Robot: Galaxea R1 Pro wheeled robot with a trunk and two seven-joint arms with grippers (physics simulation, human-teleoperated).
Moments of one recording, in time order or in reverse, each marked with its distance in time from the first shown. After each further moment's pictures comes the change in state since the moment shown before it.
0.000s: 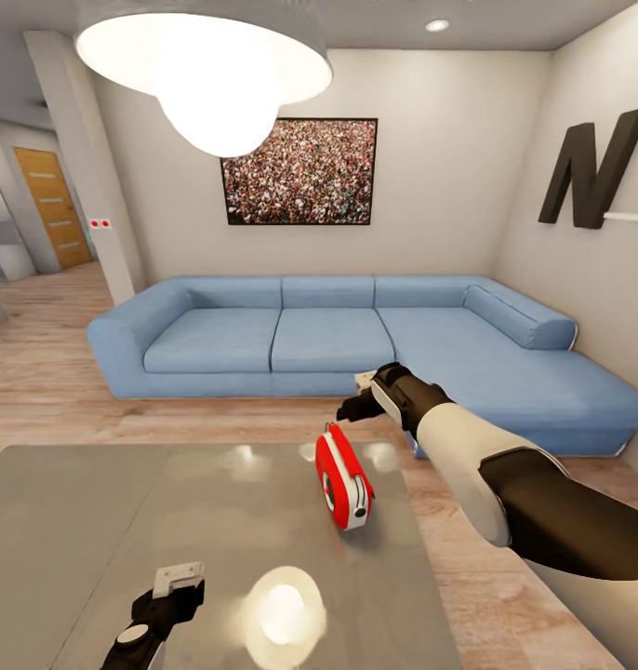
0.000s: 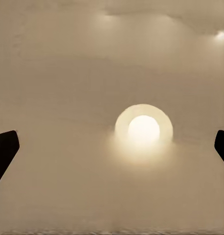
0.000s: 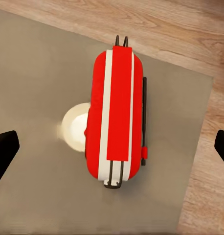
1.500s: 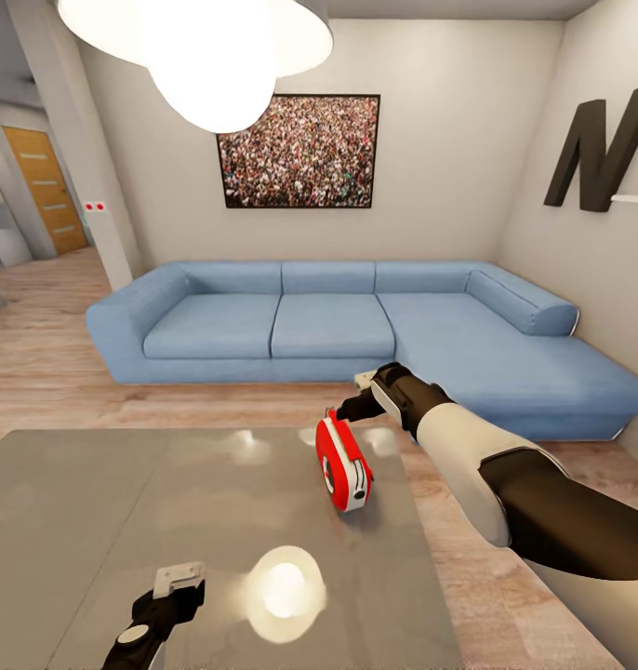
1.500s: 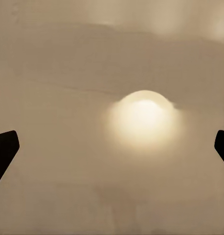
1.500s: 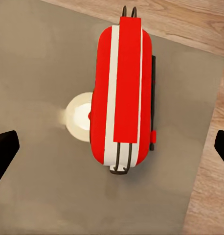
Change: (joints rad) left arm 0.000 -0.001 0.000 0.002 0.000 0.000 0.000; right arm 0.000 0.000 0.000 0.000 0.000 0.000 0.003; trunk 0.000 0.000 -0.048
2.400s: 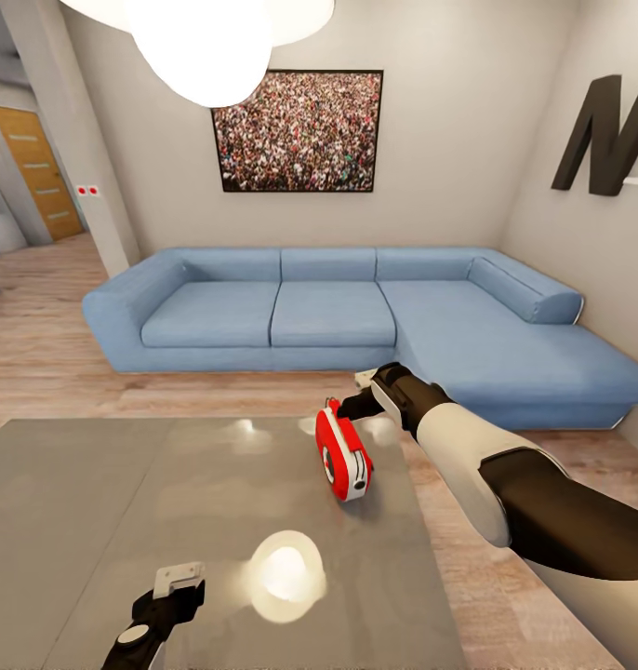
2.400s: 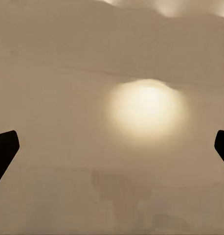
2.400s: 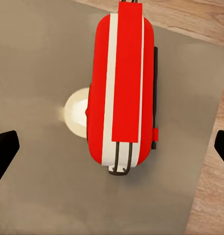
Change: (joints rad) left arm 0.000 0.000 0.000 0.000 0.000 0.000 0.000; right arm 0.000 0.000 0.001 -0.002 0.002 -0.018 -0.010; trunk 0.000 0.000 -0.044
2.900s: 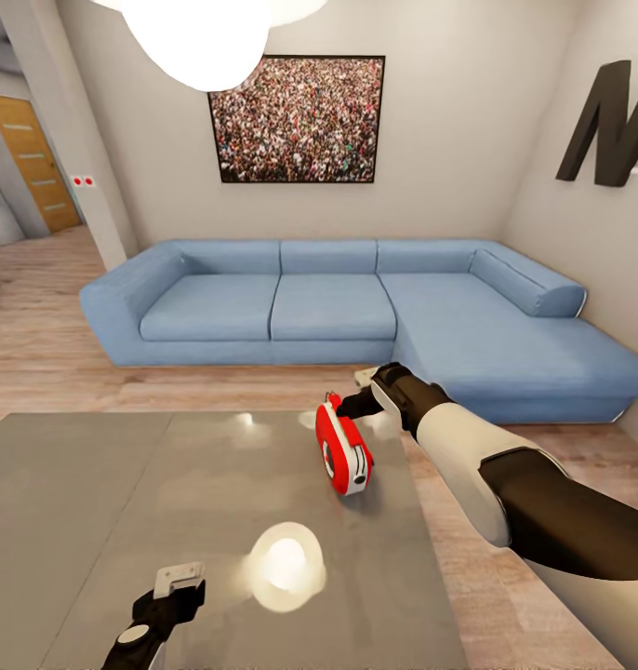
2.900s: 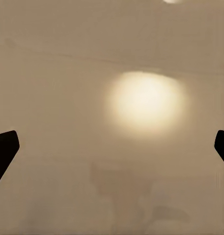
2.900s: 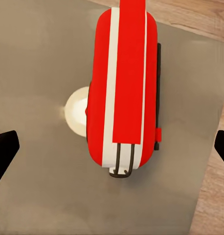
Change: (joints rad) left arm 0.000 0.000 -0.001 0.000 0.001 0.000 -0.003; right arm 0.000 0.000 0.001 0.000 0.000 -0.017 0.001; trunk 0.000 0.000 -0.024
